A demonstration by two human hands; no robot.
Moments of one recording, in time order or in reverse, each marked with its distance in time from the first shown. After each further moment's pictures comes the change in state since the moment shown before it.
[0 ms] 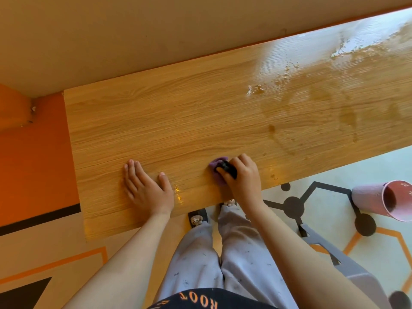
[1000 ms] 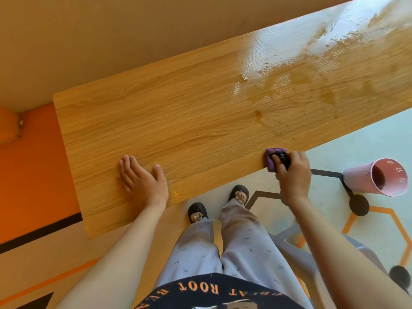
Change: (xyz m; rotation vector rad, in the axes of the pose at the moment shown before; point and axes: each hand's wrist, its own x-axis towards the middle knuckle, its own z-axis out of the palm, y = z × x) left_hand 0.002 -0.002 -0.010 -0.077 -0.098 0.028; right_hand -0.045 0.088 -0.065 -0.131 0.250 0.393
